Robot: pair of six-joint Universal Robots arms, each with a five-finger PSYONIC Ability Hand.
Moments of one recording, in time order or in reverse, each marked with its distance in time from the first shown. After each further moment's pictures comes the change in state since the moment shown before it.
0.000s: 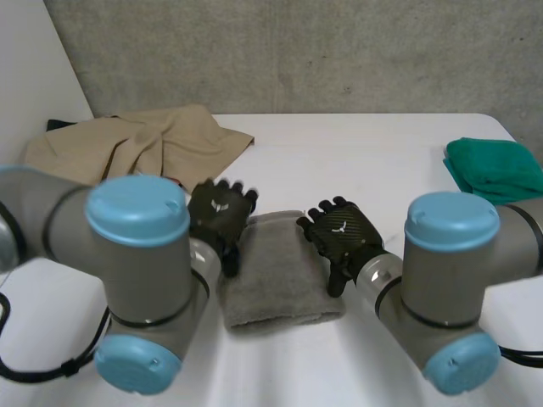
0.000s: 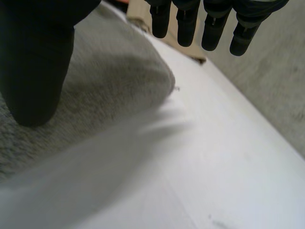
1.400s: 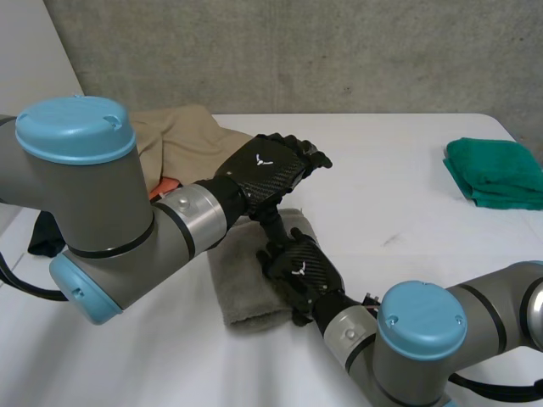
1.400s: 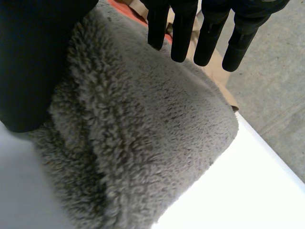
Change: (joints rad) left arm 0.104 0.027 0.144 -0.085 0.576 -0.006; right arm 0.095 0.107 0.189 -0.436 -0.090 -0.015; left_hand 0.054 0.049 0.041 0.055 0.033; right_hand 0.138 0.166 0.161 0.161 0.133
